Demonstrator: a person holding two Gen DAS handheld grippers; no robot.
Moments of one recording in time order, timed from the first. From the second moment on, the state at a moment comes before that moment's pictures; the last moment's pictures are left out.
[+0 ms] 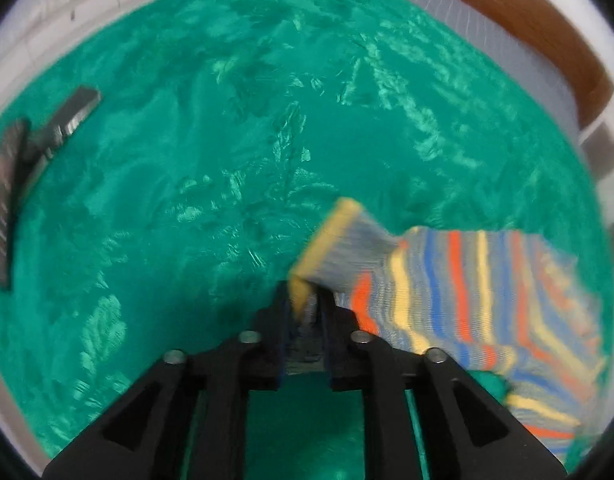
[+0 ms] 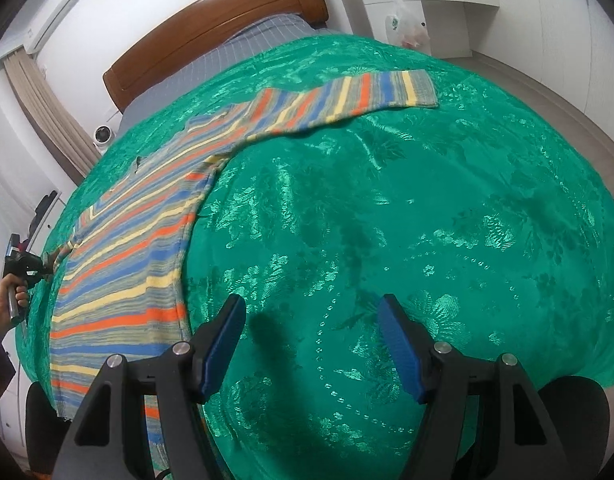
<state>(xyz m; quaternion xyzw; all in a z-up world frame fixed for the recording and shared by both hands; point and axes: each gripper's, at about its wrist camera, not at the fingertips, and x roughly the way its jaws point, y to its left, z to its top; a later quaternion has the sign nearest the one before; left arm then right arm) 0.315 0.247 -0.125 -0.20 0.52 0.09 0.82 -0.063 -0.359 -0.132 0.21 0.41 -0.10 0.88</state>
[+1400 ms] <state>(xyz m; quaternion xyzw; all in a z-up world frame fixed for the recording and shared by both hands) 0.154 0.158 -0.135 -0.08 0.47 0.00 0.88 -0.044 -0.358 -0.119 0.16 0.37 -0.13 0.90</state>
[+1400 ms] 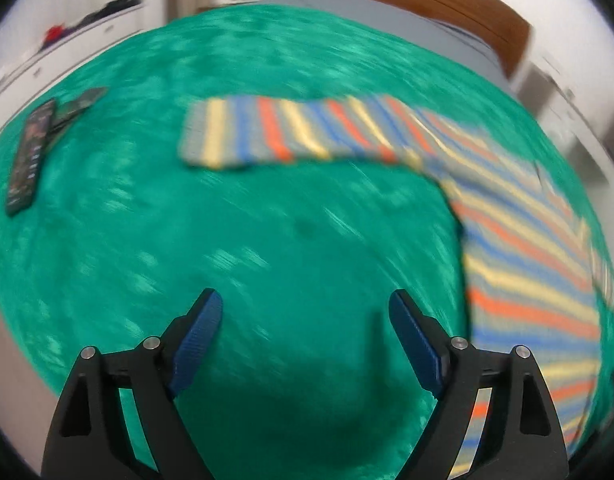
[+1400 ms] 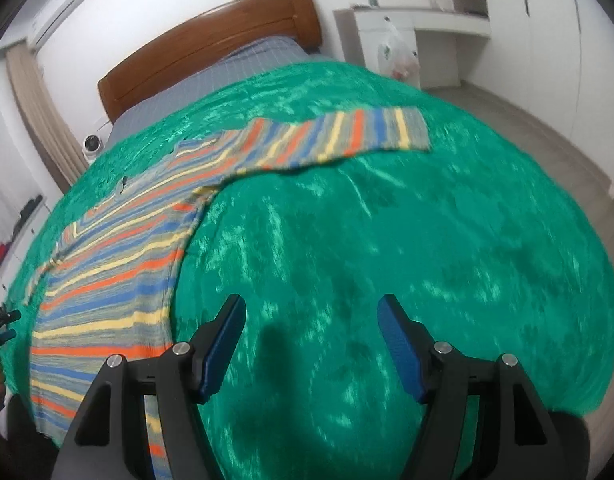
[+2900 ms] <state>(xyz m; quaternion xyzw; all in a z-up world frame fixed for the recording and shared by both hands) 0.131 0.128 -0.172 0.01 0.42 0.02 0.91 -0.020 -0.347 -0.164 0.10 0.39 -0.16 0.90</state>
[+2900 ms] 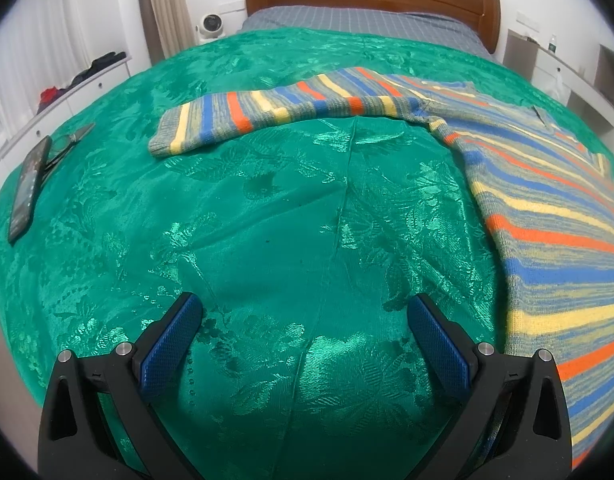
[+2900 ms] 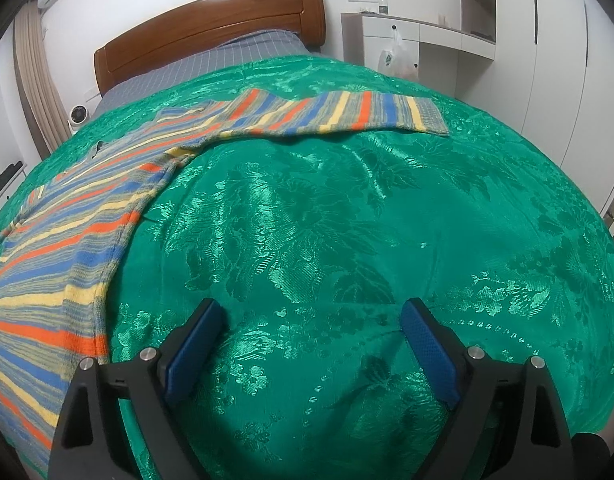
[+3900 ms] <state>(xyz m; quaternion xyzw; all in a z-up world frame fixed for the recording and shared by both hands) 0.132 0.127 -0.173 0.01 0.42 0.02 0.91 -0.020 -0.345 -0.164 0.10 0.39 -0.16 0.90</state>
